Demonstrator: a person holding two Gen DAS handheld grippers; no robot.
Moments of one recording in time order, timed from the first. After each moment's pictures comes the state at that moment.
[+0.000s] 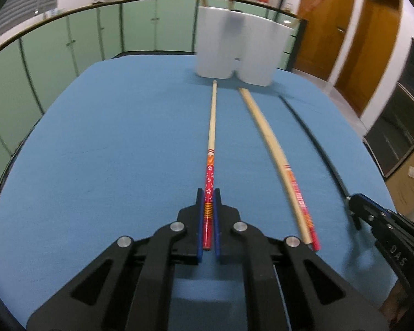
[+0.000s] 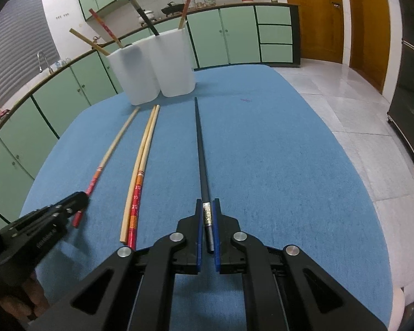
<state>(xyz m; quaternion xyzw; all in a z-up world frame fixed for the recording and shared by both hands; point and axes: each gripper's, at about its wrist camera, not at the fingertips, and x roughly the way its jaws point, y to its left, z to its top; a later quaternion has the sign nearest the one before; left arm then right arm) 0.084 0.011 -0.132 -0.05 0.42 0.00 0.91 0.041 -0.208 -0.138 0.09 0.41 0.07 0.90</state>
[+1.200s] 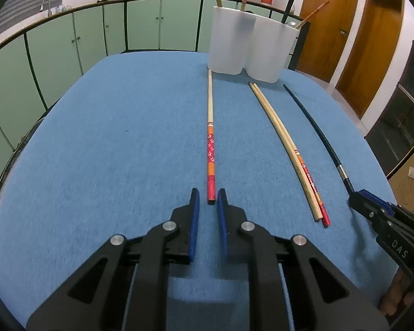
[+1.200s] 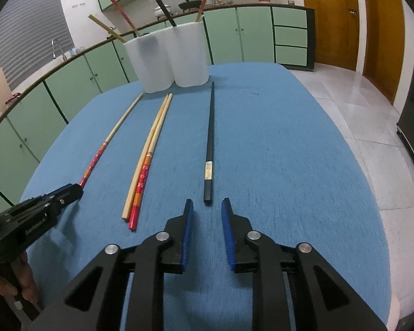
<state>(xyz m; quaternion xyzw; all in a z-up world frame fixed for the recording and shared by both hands) 0.068 0.024 -0.135 -0.05 0.42 -0.01 0.91 0.032 -0.206 -0.141 0.07 0.41 0.11 0.90</state>
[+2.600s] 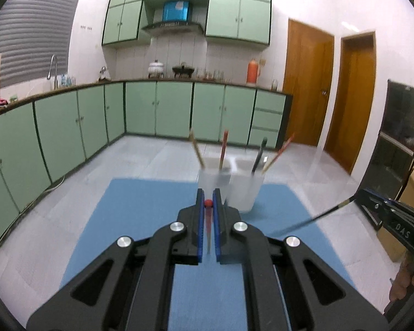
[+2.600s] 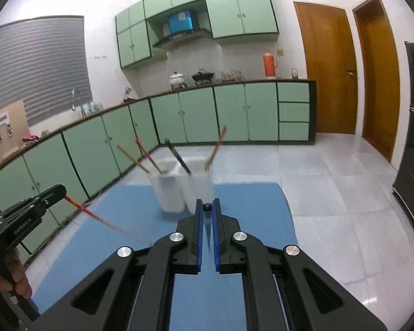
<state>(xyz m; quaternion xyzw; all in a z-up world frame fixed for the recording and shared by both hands) 0.058 0.023 0.044 -0.04 0.21 -0.02 0.98 0.042 -0.241 0.034 0.06 0.22 0.12 0.96</state>
